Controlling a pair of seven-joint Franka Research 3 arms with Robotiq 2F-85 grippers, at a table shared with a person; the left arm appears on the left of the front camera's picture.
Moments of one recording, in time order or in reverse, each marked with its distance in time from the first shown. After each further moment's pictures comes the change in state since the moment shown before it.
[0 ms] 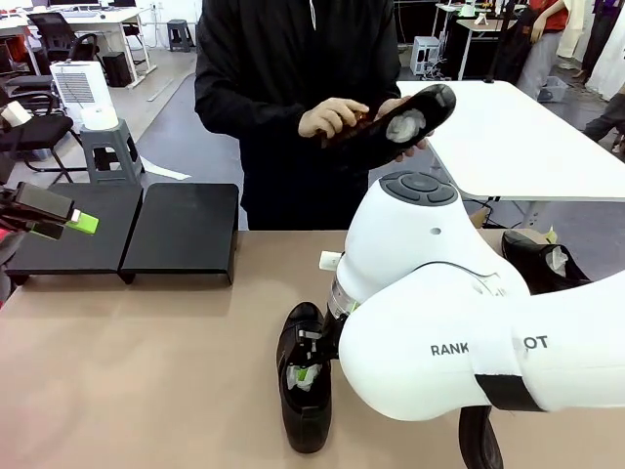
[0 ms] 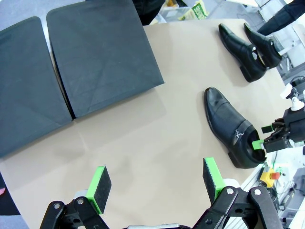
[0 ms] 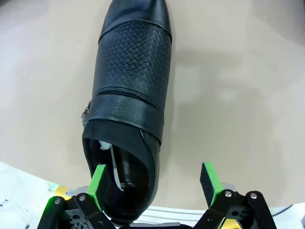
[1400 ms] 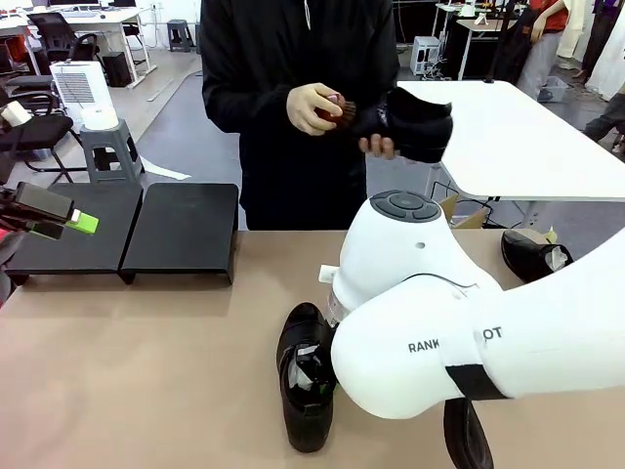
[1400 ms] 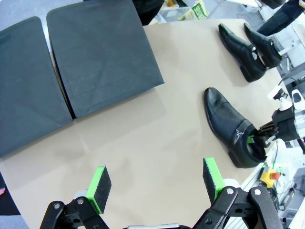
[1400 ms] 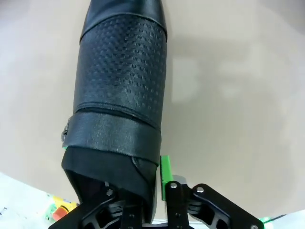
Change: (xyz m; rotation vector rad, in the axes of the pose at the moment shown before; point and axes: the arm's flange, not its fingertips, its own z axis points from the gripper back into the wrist) left arm 0.000 0.000 0.000 0.000 0.000 0.000; right arm 0.009 -0.006 -0.034 -0.006 0.044 -0.034
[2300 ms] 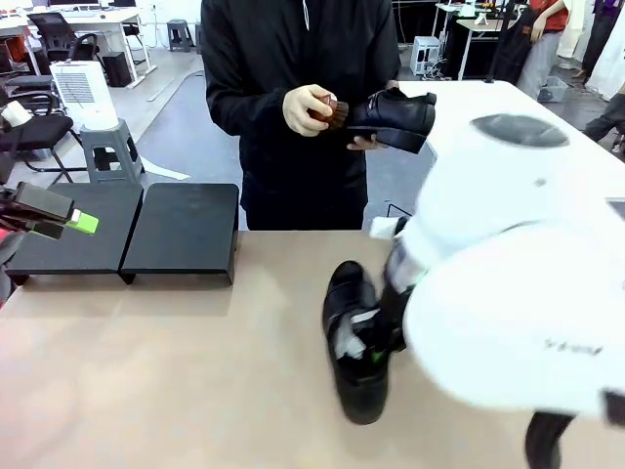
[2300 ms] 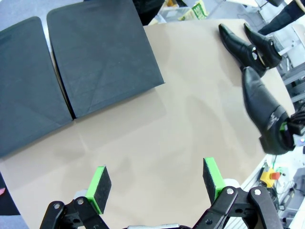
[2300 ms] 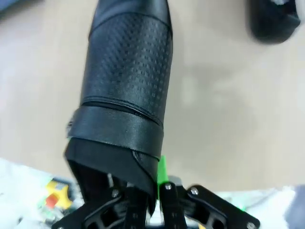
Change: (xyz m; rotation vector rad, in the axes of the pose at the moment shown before) left arm 0.000 0.000 0.000 0.000 0.000 0.000; right arm -0.026 -0.031 0.090 -0.036 -0.112 0.031
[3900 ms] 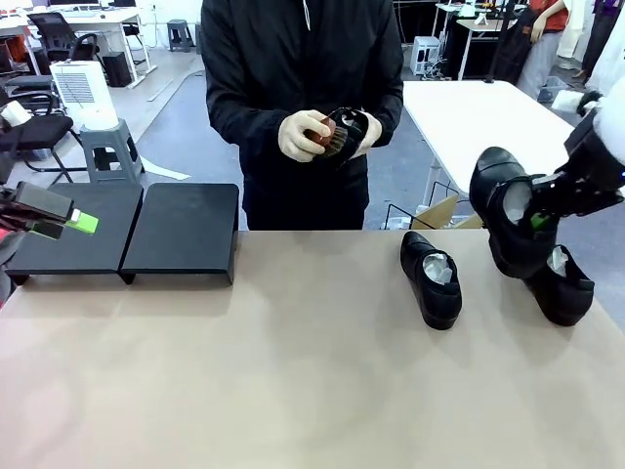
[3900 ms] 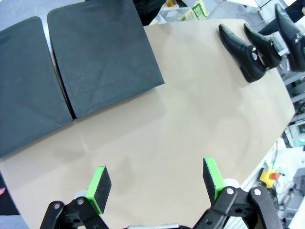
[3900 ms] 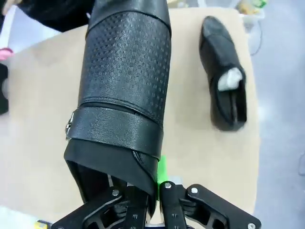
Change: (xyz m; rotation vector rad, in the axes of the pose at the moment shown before) left arm 0.000 0.001 0.000 -0.001 -0.001 0.002; right arm 0.141 -0.241 0.135 -0.065 -0.214 -0.119
